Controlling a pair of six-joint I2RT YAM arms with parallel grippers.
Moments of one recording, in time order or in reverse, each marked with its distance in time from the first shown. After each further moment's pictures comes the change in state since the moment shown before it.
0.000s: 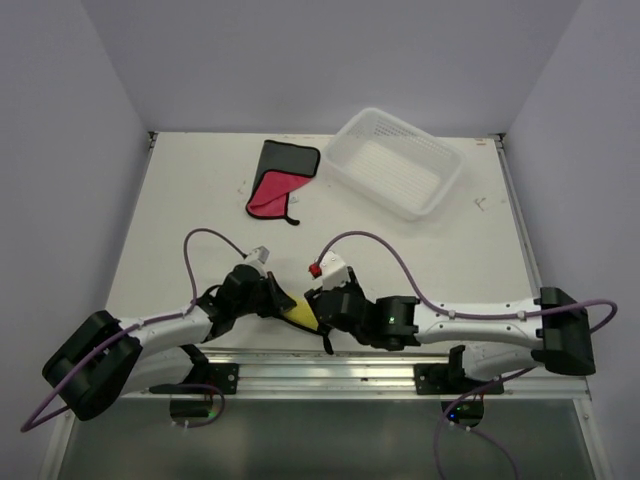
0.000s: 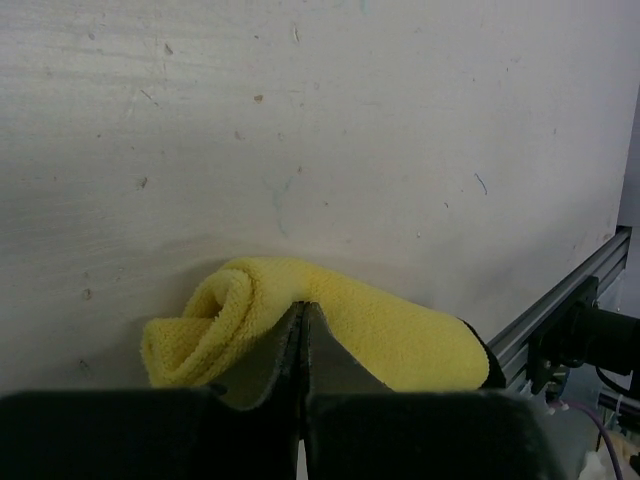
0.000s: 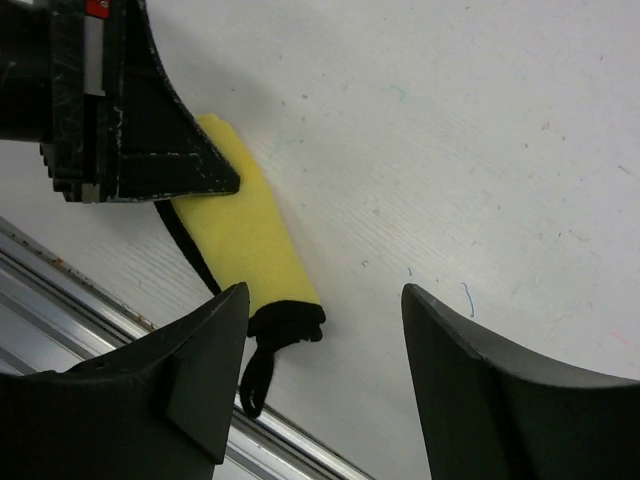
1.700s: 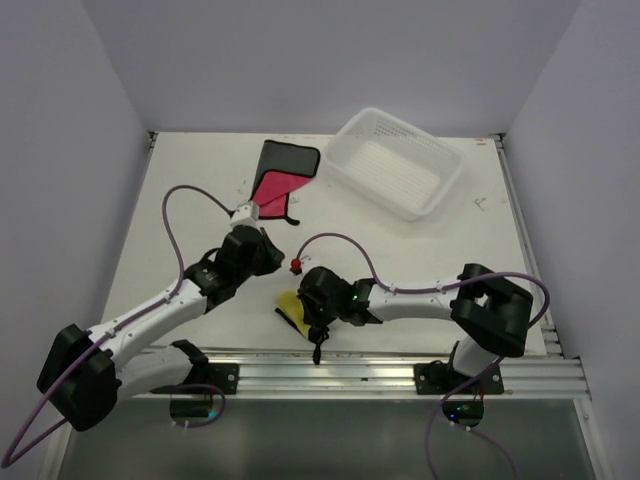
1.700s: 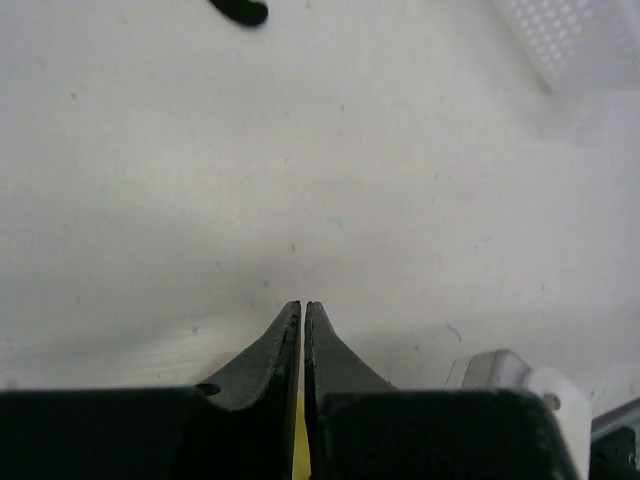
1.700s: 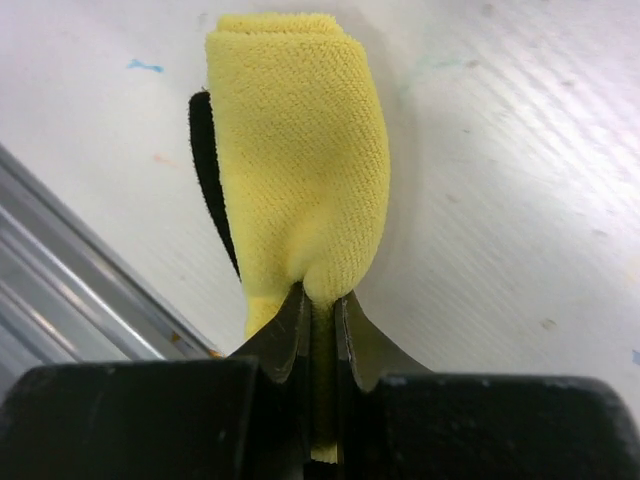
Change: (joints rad) left arm 0.020 -0.058 0.341 -0.372 -0.298 0.095; right arm -0.251 0.337 -0.026 0.286 -0.656 0.042
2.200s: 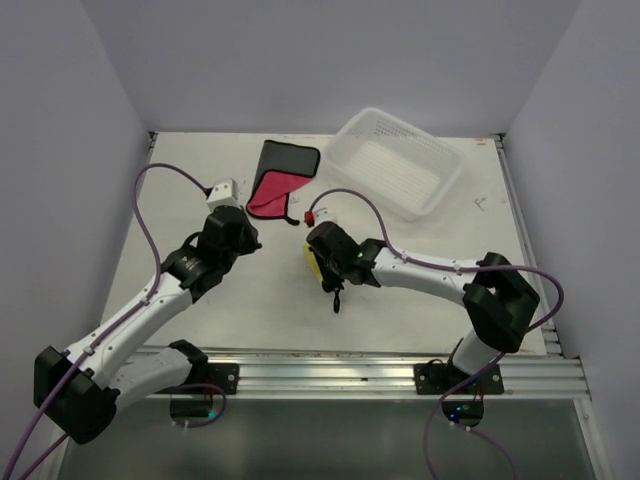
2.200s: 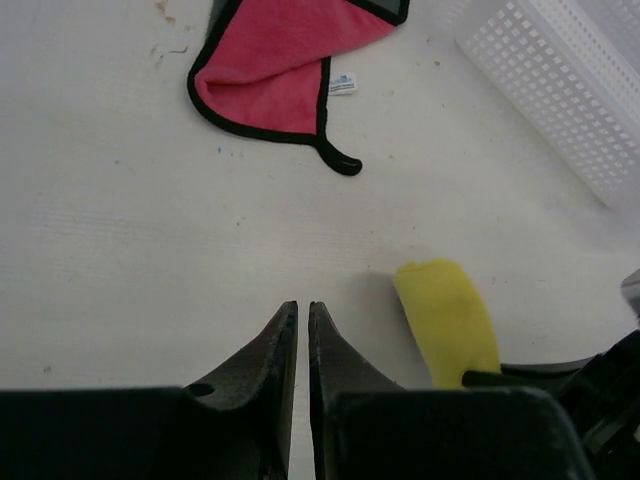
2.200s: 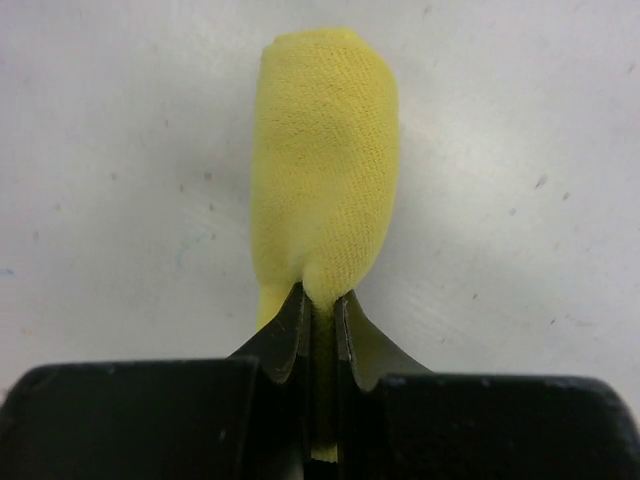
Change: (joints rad) left arm 0.094 -0.072 0.245 -0.249 -0.209 0.180; right arm -0.159 -0.019 0.200 -0.275 0.263 -0.131
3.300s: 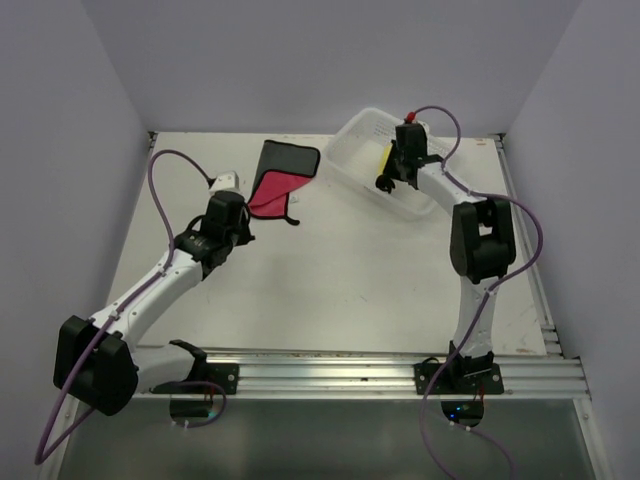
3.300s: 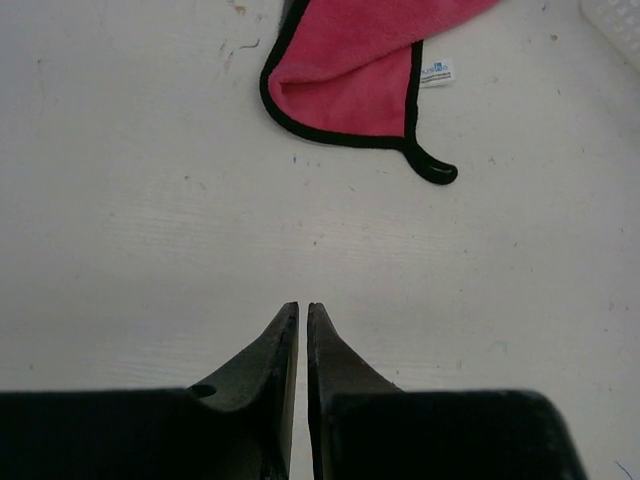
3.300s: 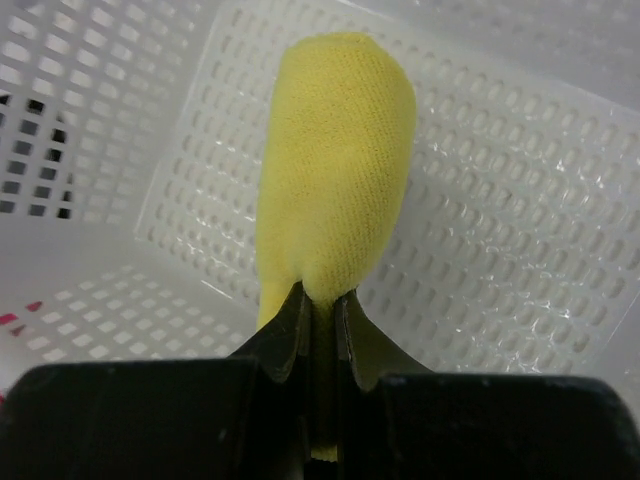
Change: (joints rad) left arm 0.147 0.181 0.043 0.017 0.042 0.157; right arm -0.754 0.449 0.630 0.099 -0.143 0.039
